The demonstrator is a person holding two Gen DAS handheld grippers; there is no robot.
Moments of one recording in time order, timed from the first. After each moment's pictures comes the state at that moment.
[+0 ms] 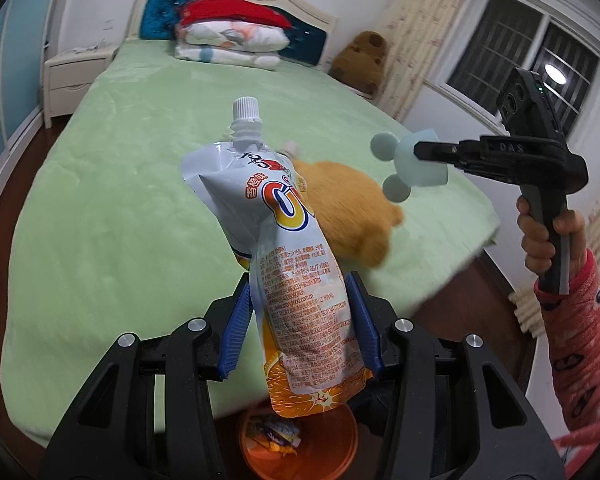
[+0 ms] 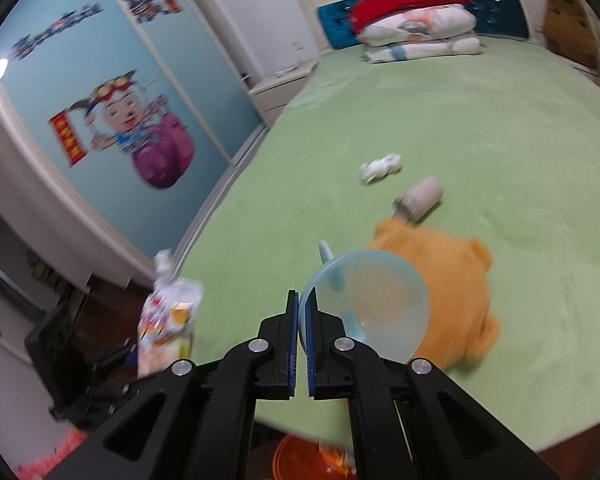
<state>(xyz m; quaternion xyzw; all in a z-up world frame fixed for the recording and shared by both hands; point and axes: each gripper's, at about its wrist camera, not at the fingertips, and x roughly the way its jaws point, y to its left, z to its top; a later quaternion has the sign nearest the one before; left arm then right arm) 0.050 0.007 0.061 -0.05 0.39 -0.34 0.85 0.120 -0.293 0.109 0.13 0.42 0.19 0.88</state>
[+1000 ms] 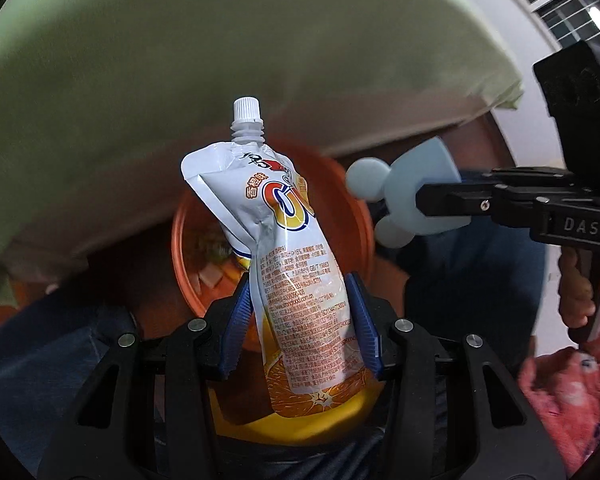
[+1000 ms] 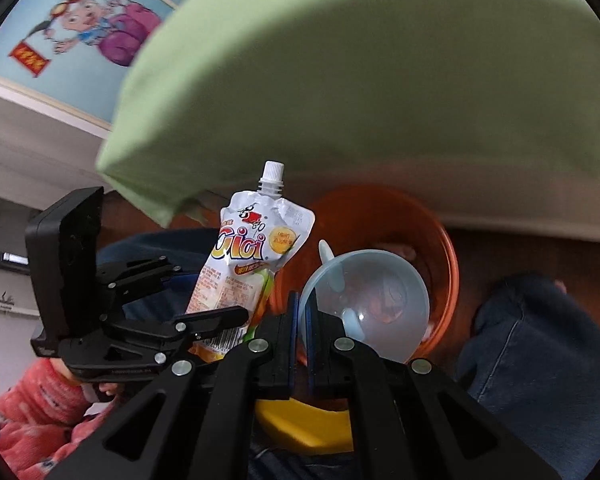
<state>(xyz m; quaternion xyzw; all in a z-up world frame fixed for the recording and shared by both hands) -0.053 -0.042 -0.178 0.01 0.63 -0.34 0.70 -0.038 -0.217 -0.166 0.16 0.61 0.19 0.75</state>
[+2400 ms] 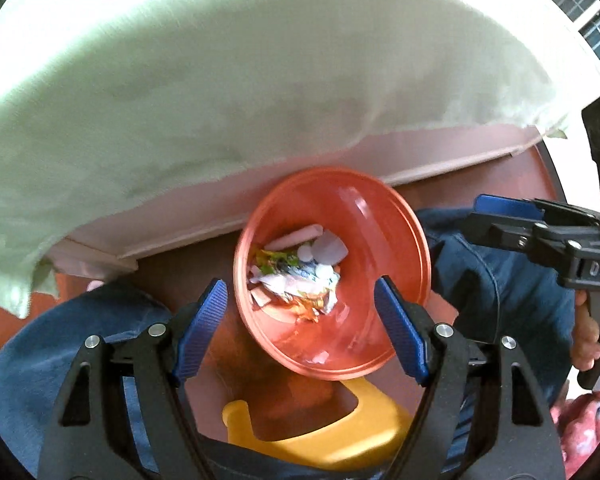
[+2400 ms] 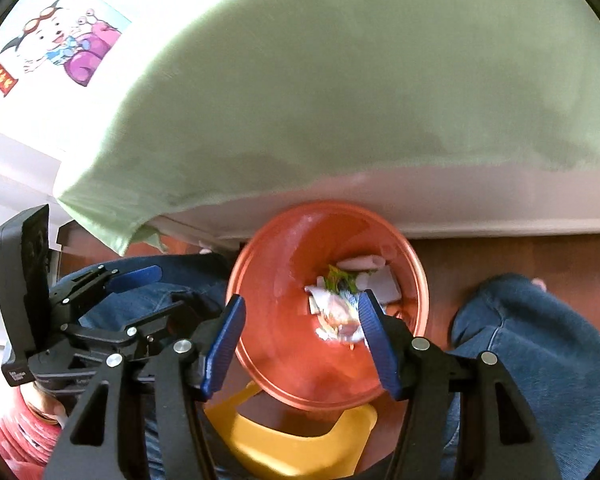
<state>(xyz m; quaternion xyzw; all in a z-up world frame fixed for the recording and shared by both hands) -0.038 -0.028 -0.157 0.03 0.60 -0.24 0.76 -0.032 -0.228 -0.175 0.15 0.59 0.12 0.79</state>
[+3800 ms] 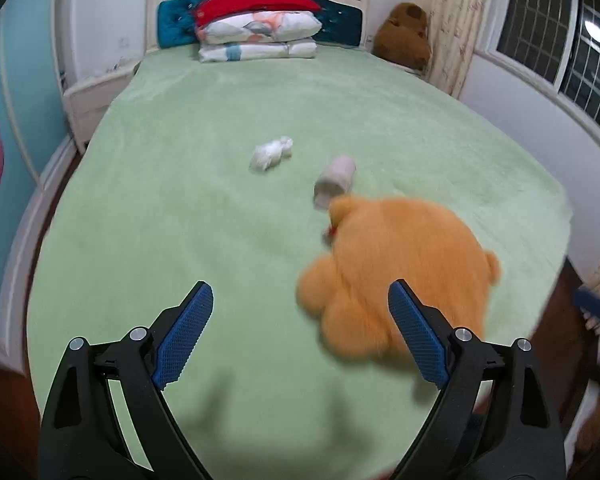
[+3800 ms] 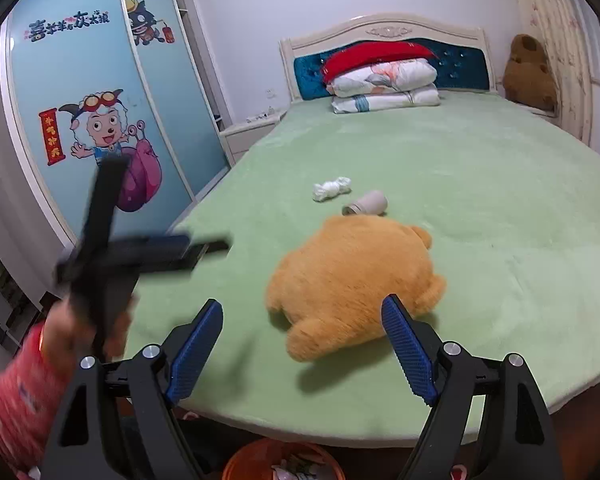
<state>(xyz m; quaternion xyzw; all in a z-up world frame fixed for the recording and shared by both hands) 0.186 -0.112 0.060 0.05 0.40 -0.24 0.88 0.040 -0.299 0.063 0.09 0.32 0.09 0.94</state>
